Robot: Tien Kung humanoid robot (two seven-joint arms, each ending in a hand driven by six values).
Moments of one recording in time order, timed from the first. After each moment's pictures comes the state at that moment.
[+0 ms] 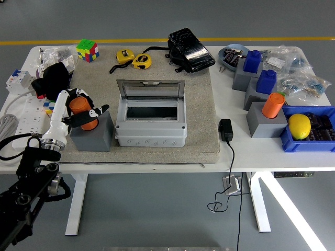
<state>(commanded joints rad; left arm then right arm) -0.29 0.16 -1.16 -1.03 1.20 0.31 -0.37 0.07 -0.10 1.75 0.18 -1.65 -0.12 -0.18</state>
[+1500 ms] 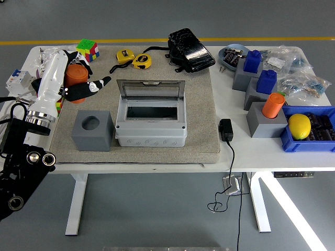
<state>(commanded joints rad) -0.29 0.28 -1.15 -1.44 1.84 0.42 -0.08 0.08 -0.11 1.79 0.18 -1.67 -0.12 -0.18</state>
